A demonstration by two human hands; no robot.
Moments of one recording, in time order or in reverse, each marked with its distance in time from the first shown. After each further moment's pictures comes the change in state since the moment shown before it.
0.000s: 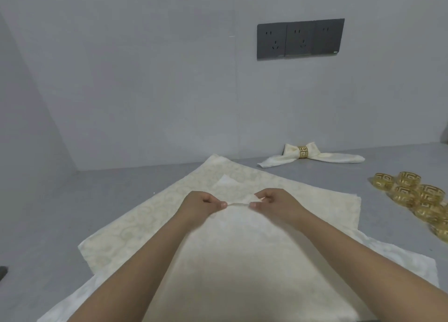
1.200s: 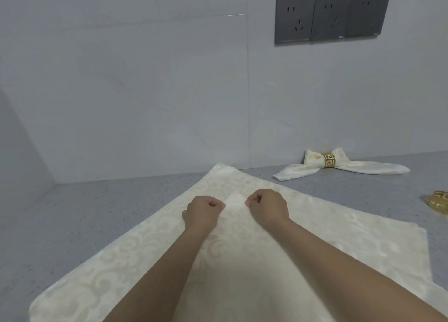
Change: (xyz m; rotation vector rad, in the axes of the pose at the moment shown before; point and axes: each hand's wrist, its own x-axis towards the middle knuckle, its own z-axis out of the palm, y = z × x) left_hand 0.124 -0.030 0.016 0.222 0.247 -0.085; right_hand 0.148 0.018 0.056 -0.316 0.300 0.088
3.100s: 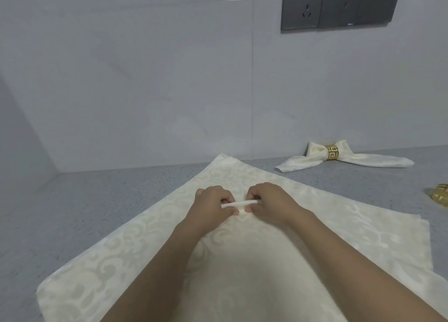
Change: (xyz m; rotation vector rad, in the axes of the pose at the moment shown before) left_hand -0.012 -0.005 -0.008 0.141 -0.193 0.456; right_hand -0.016 -0.002 -0.027 -0.254 -0.291 -0.452
